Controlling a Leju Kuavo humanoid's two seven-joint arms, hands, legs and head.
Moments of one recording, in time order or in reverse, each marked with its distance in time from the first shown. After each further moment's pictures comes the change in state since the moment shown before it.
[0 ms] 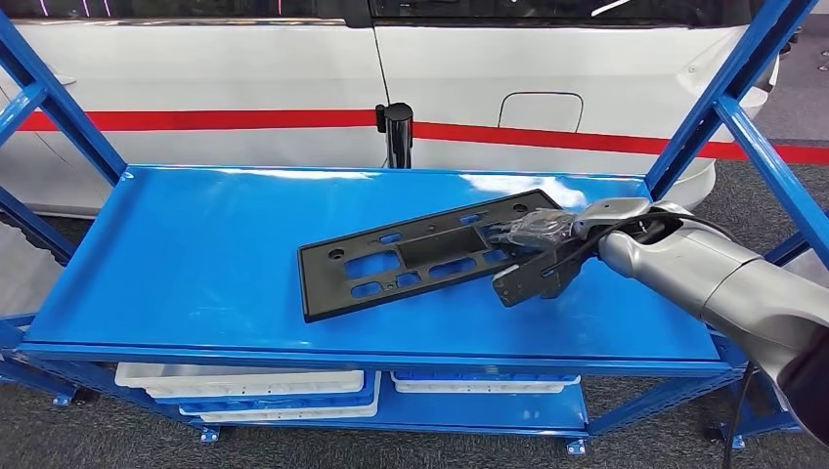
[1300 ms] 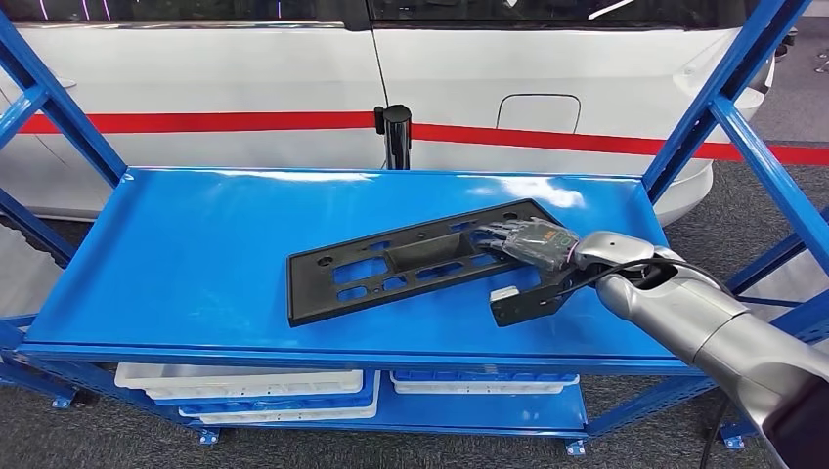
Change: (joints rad) left arm -0.007 -0.007 0.015 0.000 -0.061 -0.020 0.003; right arm 0.240 -0.040 -0.278 -0.071 0.219 -0.265 -0.014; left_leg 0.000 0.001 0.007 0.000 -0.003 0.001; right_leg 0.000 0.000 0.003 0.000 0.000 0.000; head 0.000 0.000
